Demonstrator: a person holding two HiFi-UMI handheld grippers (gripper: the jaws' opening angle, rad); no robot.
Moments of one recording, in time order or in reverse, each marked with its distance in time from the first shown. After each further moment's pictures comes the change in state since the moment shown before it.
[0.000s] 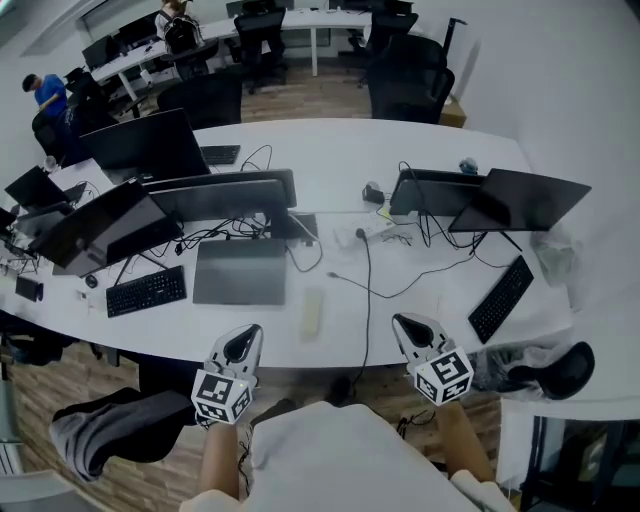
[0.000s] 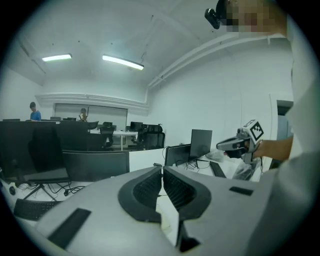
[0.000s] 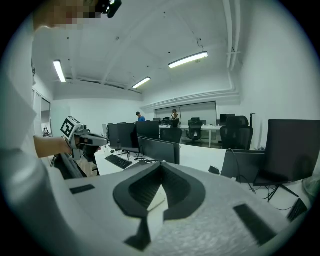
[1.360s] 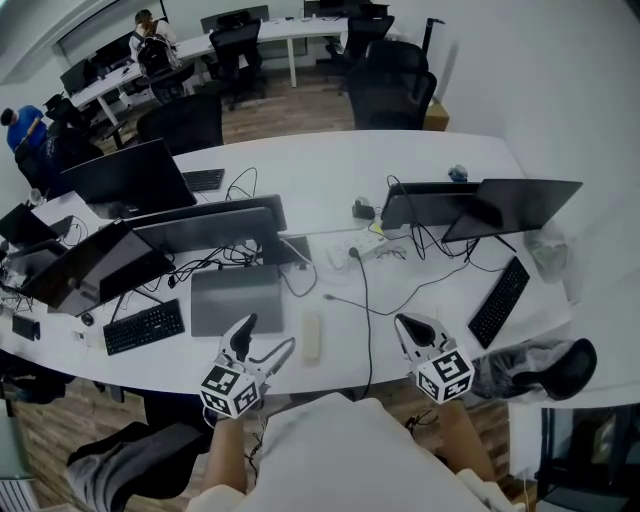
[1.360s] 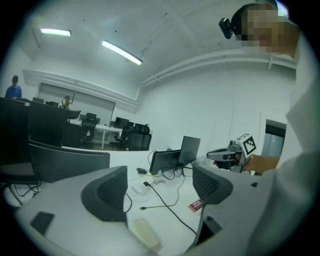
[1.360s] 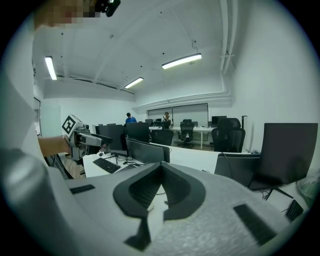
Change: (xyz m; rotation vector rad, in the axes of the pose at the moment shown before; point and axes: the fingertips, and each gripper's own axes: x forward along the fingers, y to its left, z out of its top) left arm 0.082 0.014 0.036 -0.085 -0.002 -0.220; right arm 0.039 -0.043 0.023 0.020 -0.006 -0.093
